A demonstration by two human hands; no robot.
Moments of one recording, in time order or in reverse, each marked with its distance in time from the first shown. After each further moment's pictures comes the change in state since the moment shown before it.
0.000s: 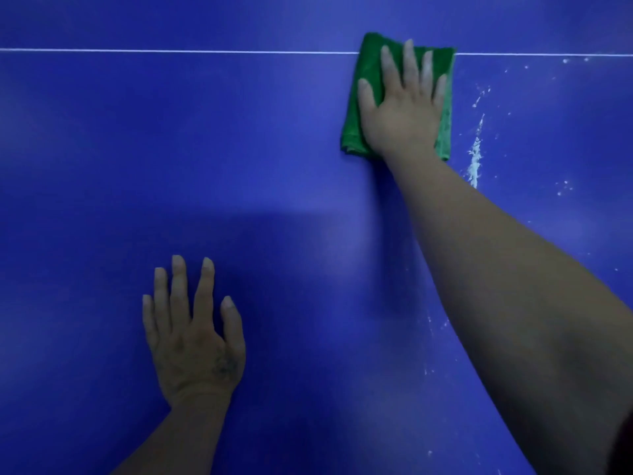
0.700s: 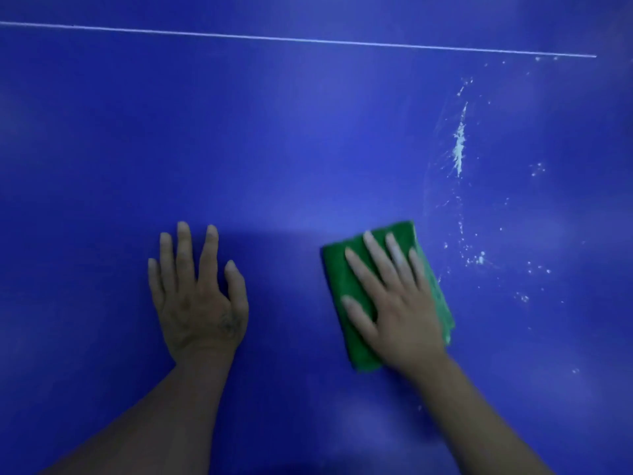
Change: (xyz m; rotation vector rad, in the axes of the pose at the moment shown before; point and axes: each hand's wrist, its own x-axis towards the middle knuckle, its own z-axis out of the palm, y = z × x) left_hand -0.004 0.001 -0.007 -0.031 -0.024 -0.018; right_hand -0.309 0.080 0.008 -0.050 -0.072 -0.470
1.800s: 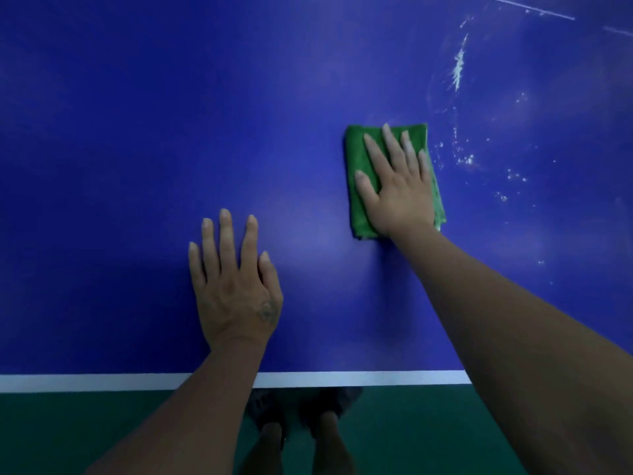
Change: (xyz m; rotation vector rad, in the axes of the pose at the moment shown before) left_hand -0.206 -0.032 0.000 0.017 0.041 0.042; right_hand -0.023 -0.024 -0.001 -0.067 0.038 0.167
